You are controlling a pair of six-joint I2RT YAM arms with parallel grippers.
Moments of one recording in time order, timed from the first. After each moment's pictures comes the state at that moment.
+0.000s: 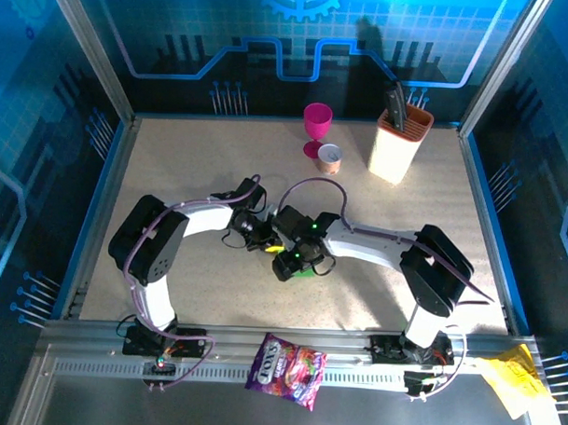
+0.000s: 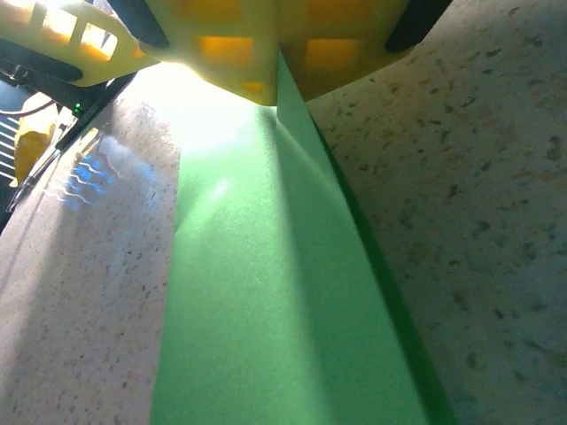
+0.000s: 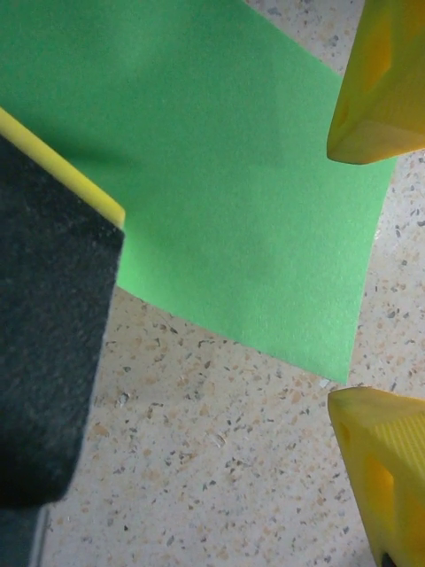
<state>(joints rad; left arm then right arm) -0.46 1.83 0.99 -0.37 0.67 -0.66 0.92 1.74 1.14 -0.72 -0.09 0.35</state>
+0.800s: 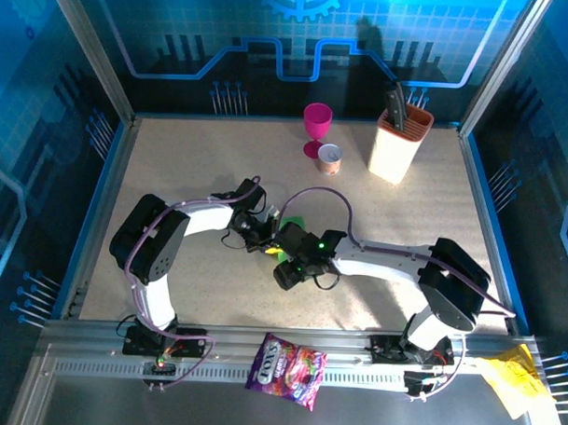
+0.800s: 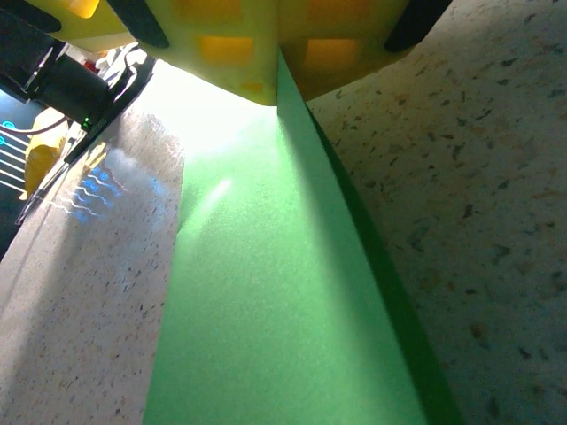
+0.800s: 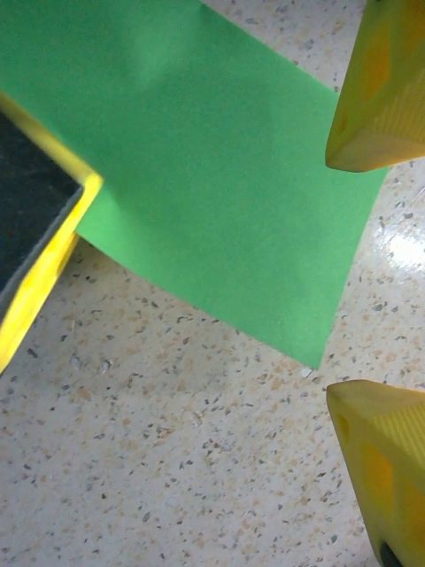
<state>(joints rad) -0.45 1.84 0.99 -0.39 0.71 -0.66 1.02 1.61 1.00 -0.59 0.03 0.38</state>
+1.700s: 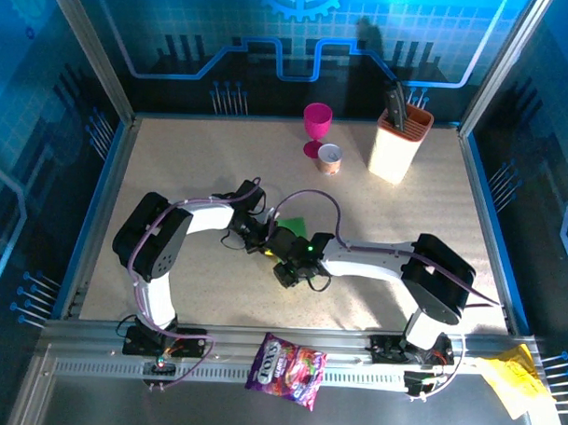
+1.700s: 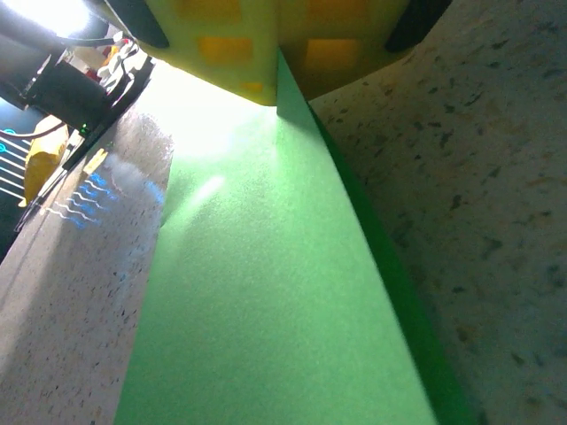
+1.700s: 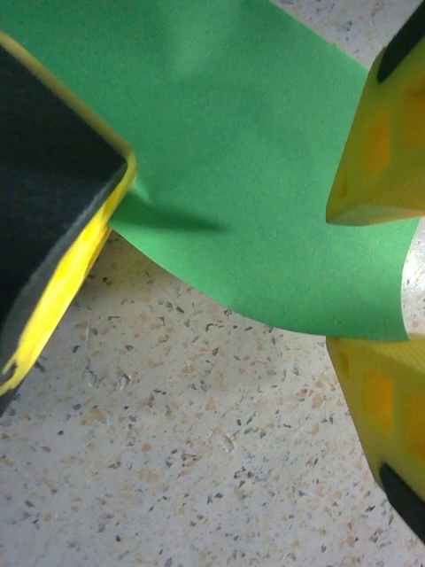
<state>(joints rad) -0.45 1.87 0.99 -0.39 0.74 -0.64 1.05 1.69 1.04 -0.57 0.10 0.39</state>
